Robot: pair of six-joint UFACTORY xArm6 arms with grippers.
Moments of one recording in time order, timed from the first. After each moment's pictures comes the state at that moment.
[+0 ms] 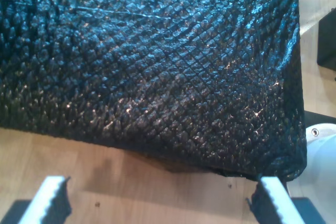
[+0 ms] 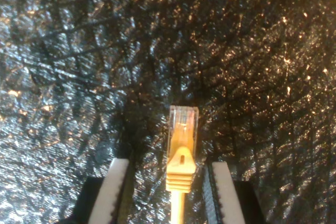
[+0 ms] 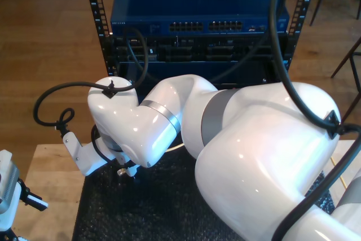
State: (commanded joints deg) left arm 40.2 -23.0 -33.2 -23.8 86.6 -236.1; right arm 48.6 22.3 -72.8 -10.8 44.1 -68.4
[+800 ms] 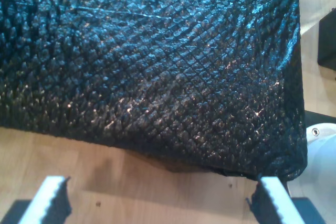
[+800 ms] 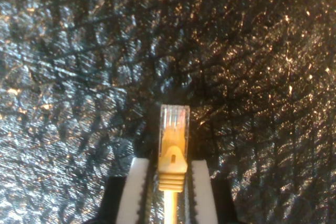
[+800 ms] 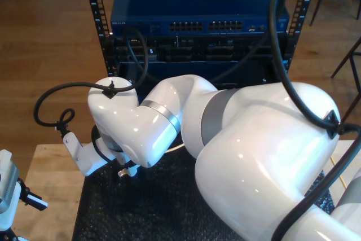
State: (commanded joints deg) left arm 40.2 -23.0 -33.3 -23.8 86.6 -236.2; right arm 48.6 22.4 -72.8 -10.9 44.1 -68.5
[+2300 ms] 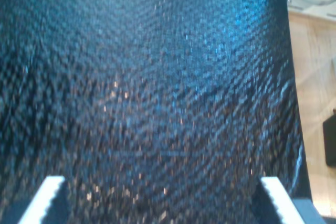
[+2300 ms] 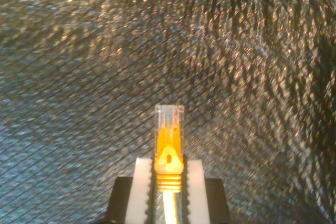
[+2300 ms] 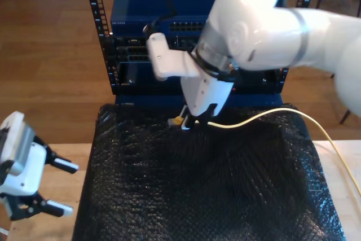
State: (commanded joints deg) left arm 30.8 -25.6 -37.8 -38.0 95.2 -242.5; right arm 27.1 -7.1 -64.8 18.4 65.6 -81.3
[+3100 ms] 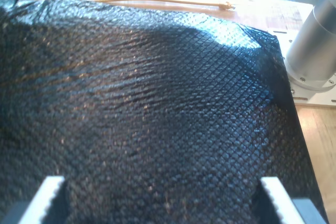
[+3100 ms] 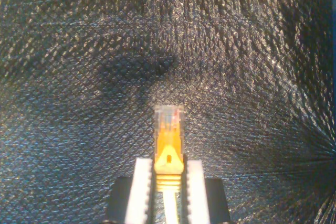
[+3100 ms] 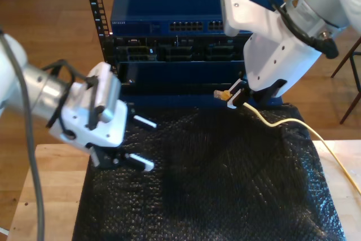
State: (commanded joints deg) left arm 5.4 -25.1 -42.0 -50.8 85.2 -254.7; right arm 16.0 -23.4 -61.1 25.6 74.8 -78.6
